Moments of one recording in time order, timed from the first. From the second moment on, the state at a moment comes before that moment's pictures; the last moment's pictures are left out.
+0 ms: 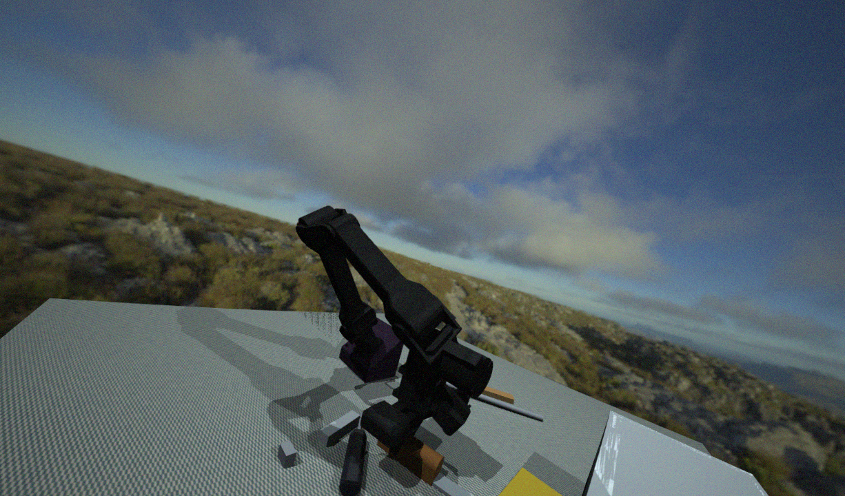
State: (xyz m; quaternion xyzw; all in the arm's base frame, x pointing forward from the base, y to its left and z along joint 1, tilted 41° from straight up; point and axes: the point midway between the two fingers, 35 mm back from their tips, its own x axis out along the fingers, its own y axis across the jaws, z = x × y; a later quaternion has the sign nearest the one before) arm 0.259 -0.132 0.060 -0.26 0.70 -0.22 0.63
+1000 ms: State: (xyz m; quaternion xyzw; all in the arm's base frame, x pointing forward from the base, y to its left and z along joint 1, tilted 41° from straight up) arm 0.294 -0.131 0.057 -0.26 0.70 -0.22 0.63
